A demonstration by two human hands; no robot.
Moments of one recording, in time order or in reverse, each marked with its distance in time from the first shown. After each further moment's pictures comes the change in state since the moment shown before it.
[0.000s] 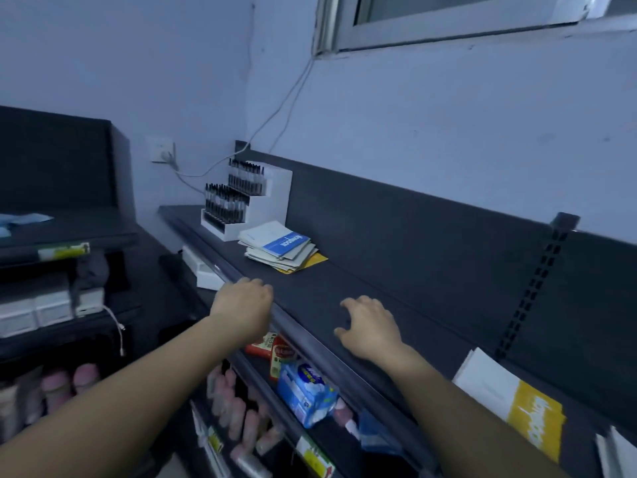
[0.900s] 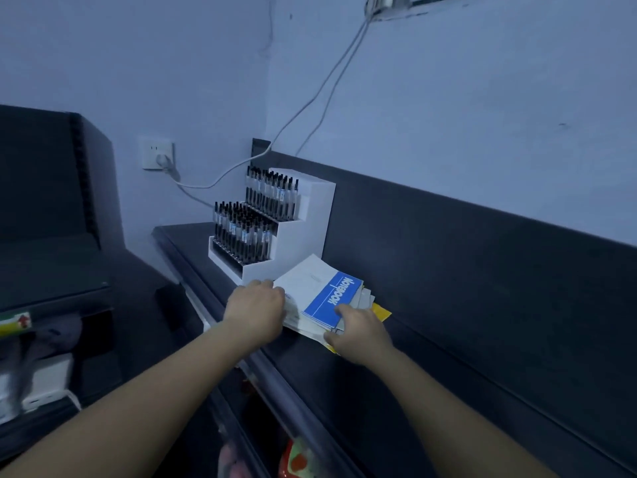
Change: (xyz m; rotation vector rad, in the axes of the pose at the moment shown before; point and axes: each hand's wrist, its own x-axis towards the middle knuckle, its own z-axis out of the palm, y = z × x) left_hand 0.262 -0.136 0.111 -0.059 -0.023 -0.027; right_hand 0.302 -0.081 0.080 0.130 -0.094 0.033
